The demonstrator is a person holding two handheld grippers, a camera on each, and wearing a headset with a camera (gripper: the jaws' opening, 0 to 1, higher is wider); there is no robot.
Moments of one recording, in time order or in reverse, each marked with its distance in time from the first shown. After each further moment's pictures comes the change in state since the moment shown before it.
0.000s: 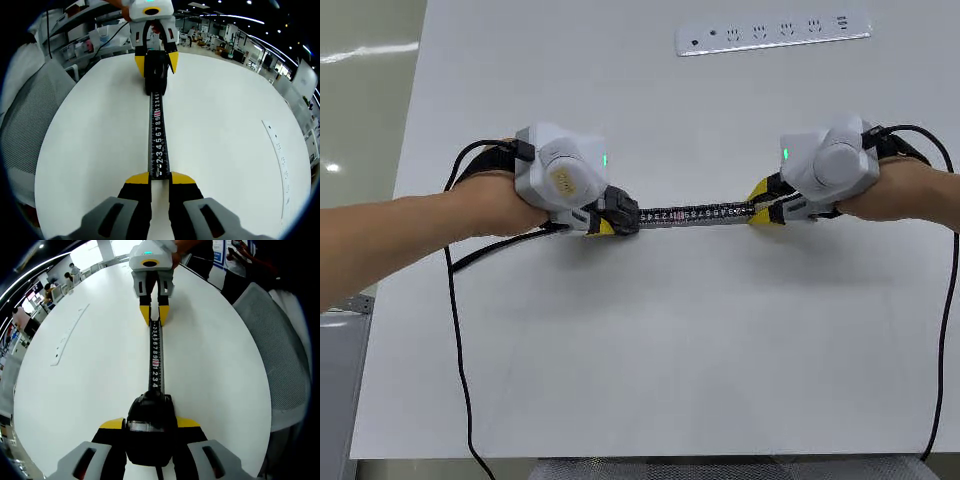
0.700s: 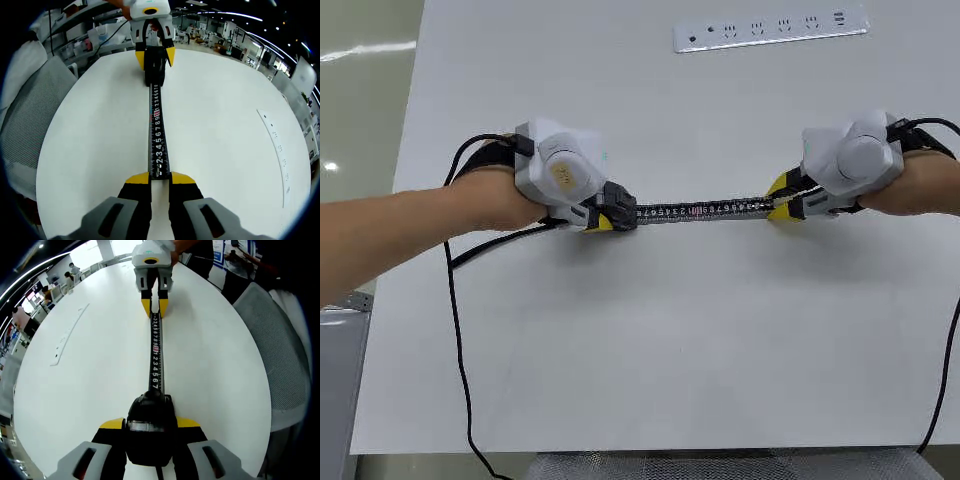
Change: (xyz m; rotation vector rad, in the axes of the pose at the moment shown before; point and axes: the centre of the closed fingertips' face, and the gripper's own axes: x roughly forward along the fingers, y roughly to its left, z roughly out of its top) left arm 0.001 0.000 0.002 0.002 0.002 -0.002; right arm -0.019 -0.003 -0.019 0.016 0.019 -0.006
